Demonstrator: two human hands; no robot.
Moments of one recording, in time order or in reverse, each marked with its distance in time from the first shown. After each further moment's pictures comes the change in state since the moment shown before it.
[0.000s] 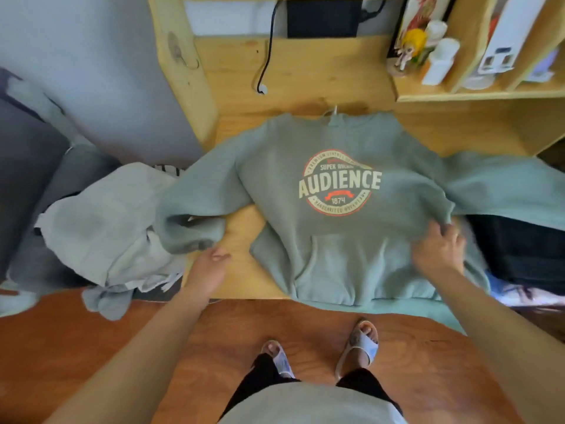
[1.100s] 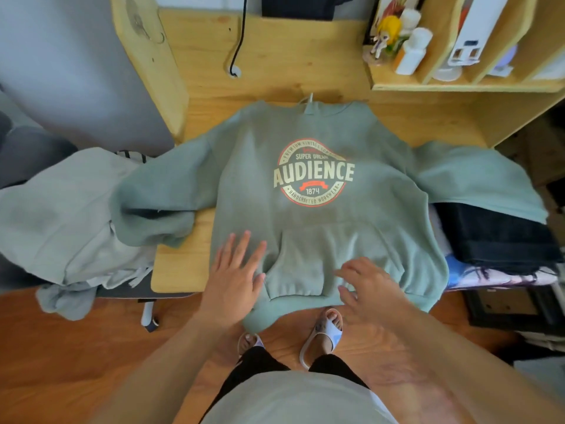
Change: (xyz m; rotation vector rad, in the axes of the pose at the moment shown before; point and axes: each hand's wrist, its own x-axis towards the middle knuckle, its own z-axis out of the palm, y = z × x) left_hand -0.031 -0.026 0.081 0.823 0.031 0.798; right_hand -0.100 0.011 0.032 -0.064 -0.041 -0.901
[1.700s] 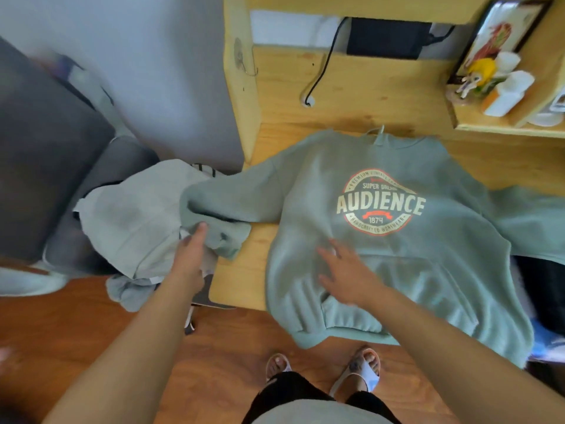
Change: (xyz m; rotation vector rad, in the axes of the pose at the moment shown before) left_hand 0.021 -0.151 -0.090 -1.484 0.379 -1.222; right_hand 0.159 -0.107 0.017 0.058 -0.490 0.043
